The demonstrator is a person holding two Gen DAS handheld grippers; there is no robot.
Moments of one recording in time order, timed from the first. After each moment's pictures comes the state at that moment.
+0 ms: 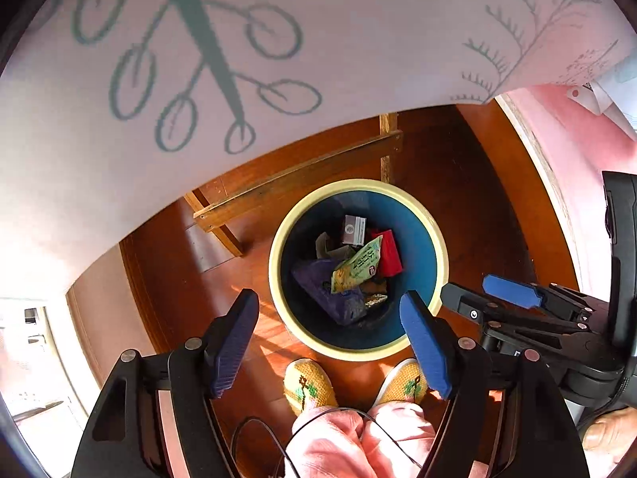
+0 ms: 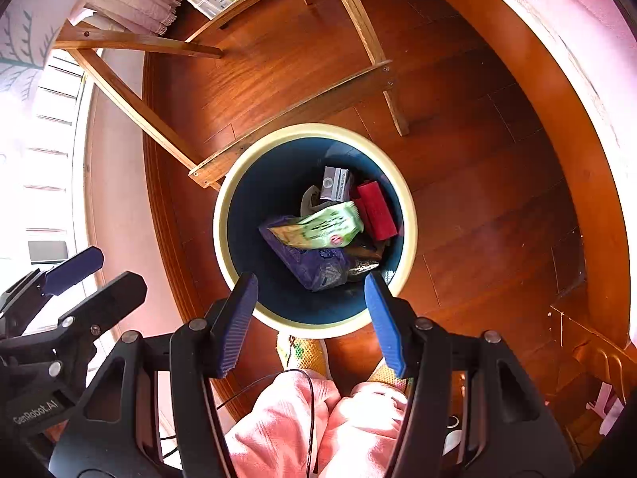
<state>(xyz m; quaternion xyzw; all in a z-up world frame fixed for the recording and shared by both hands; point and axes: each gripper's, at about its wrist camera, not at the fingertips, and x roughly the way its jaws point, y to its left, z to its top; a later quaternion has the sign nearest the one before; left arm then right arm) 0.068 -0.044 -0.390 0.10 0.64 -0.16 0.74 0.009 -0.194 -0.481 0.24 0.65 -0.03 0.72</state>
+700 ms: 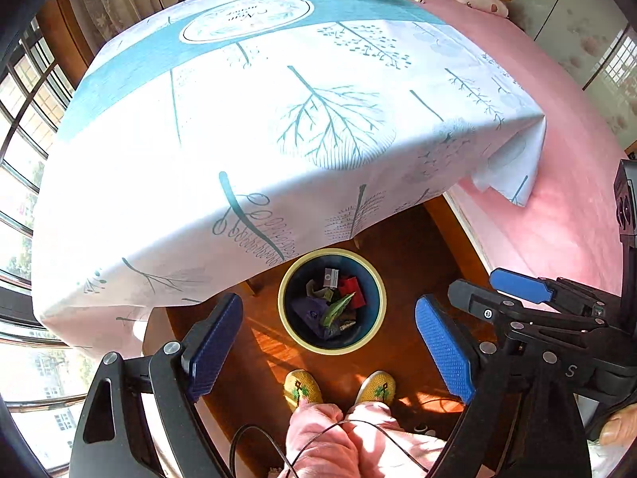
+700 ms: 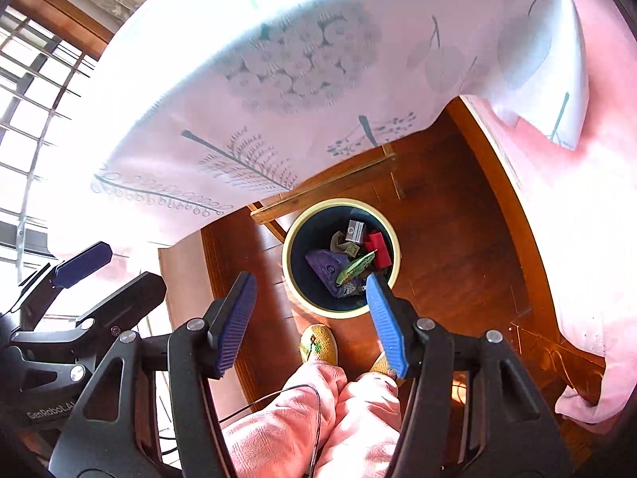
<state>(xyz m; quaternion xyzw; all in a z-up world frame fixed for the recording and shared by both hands) 0.040 -0.044 -0.117 0.08 0.57 -0.18 0.80 -0.008 -0.202 -0.212 0.21 0.59 -0.01 0.78</state>
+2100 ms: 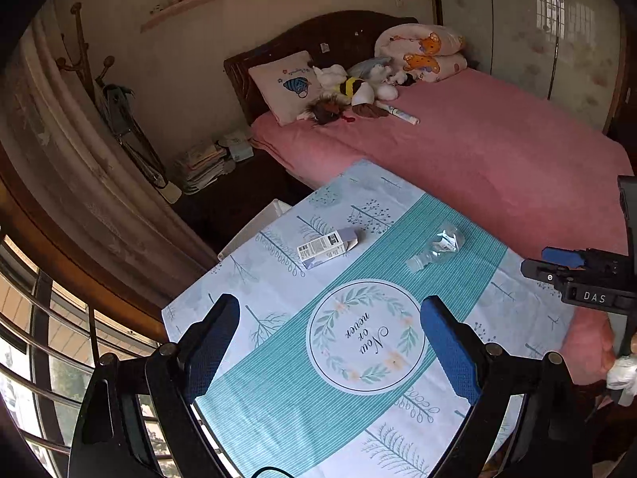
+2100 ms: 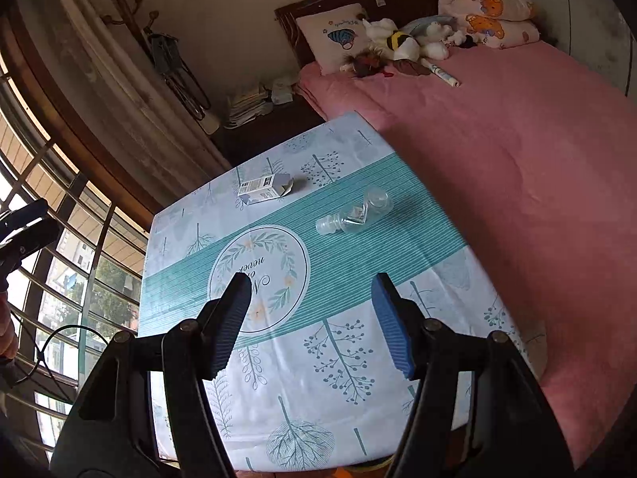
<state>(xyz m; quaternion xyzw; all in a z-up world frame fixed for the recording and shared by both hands) 0.427 -0.024 0.214 0.22 0.39 -0.26 0.85 0.285 -0.269 0.072 0.22 0.42 -0.07 0.88</state>
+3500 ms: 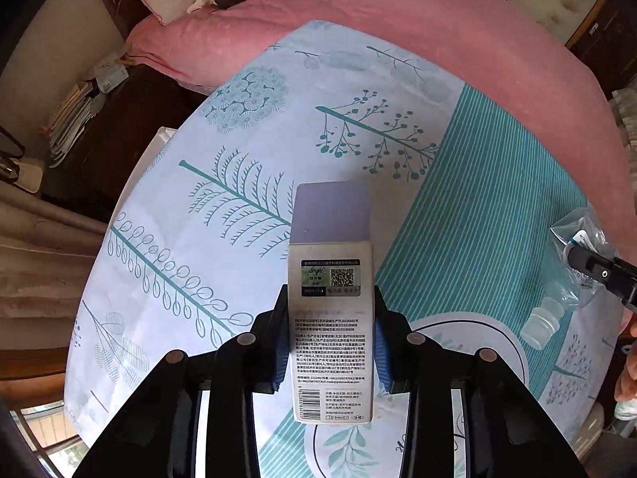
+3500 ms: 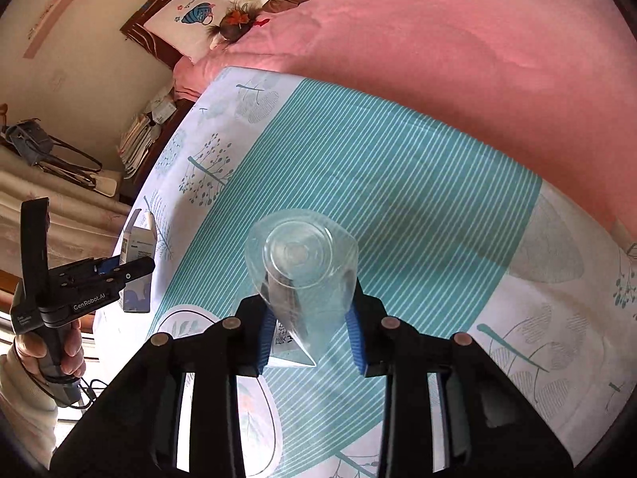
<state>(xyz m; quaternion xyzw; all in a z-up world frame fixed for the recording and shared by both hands) 0.669 -0.155 -0.113 0.27 0.56 -0.38 0.69 0.409 -0.322 -0.146 0.39 0.44 -0.22 0.78</state>
